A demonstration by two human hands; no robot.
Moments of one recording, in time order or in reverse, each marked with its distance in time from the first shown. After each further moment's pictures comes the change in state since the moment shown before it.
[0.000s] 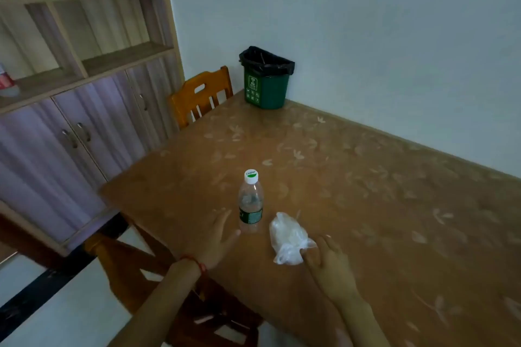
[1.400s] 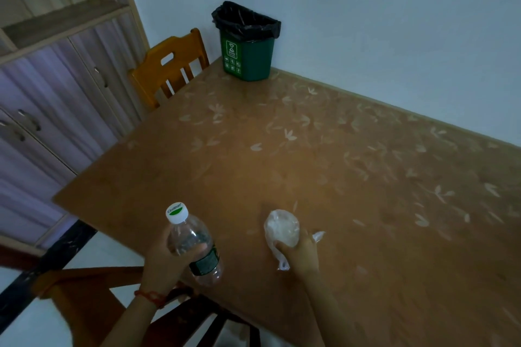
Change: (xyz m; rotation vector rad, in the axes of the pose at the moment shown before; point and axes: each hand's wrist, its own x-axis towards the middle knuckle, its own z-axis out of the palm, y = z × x) left_hand 0.024 -0.020 -0.029 -0.636 0.181 0.005; right_hand 0.090 0.009 0.089 0.328 -0.006 0.420
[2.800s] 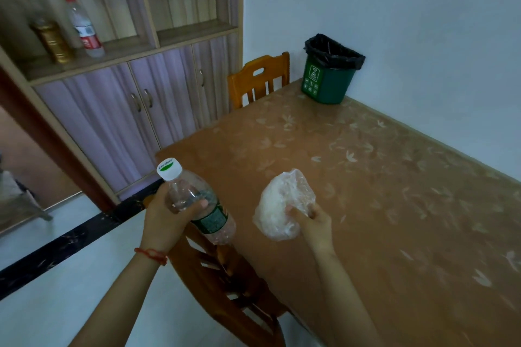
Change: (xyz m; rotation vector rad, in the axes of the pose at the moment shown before) left_hand -0.087 0.026 -0.089 -0.088 0.459 0.195; right_hand -0.086 -0.108 0.003 0.556 -0.216 -0.230
